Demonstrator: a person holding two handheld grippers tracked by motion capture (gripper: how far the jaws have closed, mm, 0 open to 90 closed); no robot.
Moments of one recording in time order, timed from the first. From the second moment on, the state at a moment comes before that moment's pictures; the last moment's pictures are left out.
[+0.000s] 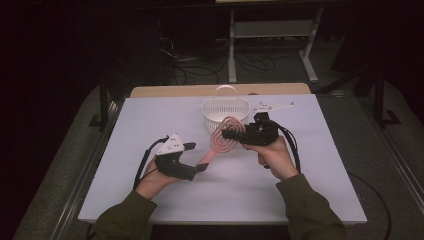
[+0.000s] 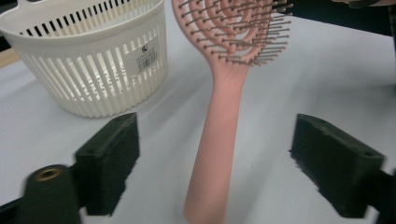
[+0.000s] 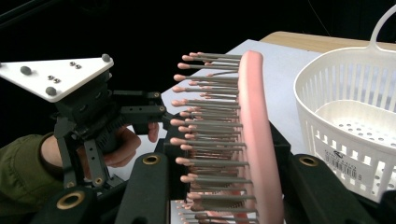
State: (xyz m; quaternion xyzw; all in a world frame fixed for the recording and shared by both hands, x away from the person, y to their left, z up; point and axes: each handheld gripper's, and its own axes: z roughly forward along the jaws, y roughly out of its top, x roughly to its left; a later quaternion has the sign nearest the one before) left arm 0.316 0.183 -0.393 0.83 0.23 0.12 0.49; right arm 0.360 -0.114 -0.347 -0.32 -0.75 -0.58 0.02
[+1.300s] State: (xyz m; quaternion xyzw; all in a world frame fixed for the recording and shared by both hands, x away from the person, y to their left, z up) left arm 0.295 0.259 -0.425 0.83 0.26 0.10 0.48; right arm 0.363 -0.121 -0.345 -0.34 -0.74 -0.59 0.01
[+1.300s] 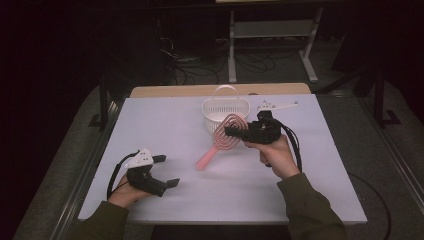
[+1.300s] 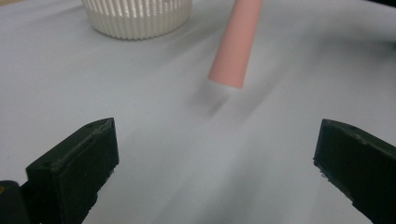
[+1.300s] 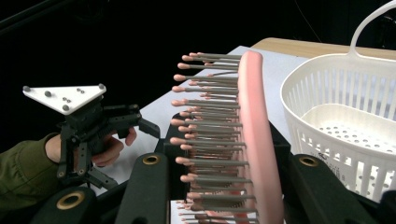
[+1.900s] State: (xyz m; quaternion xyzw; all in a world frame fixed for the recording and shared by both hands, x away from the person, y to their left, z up) left arm 0.293 0.254 -0.426 0.85 0.25 0.12 0.45; right arm 0.371 -0.133 -0.335 -0.35 -0.72 -0.60 0.01
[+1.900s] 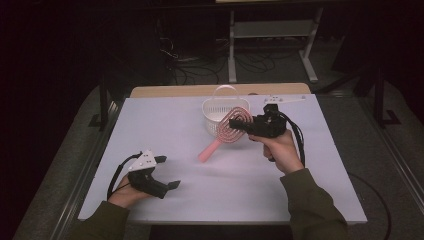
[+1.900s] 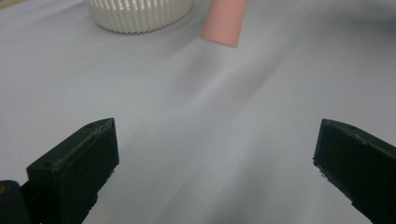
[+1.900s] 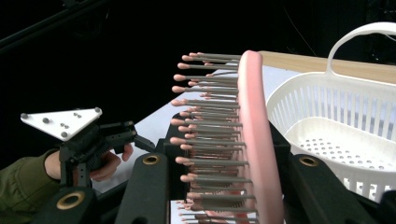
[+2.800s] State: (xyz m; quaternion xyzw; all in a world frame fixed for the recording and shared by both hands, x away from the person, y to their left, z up) left arm 0.292 0.256 -0.425 0.84 0.26 0.13 0.45; right arm 0.394 -0.146 -0.299 -0.36 -0.69 -0.63 -0.01
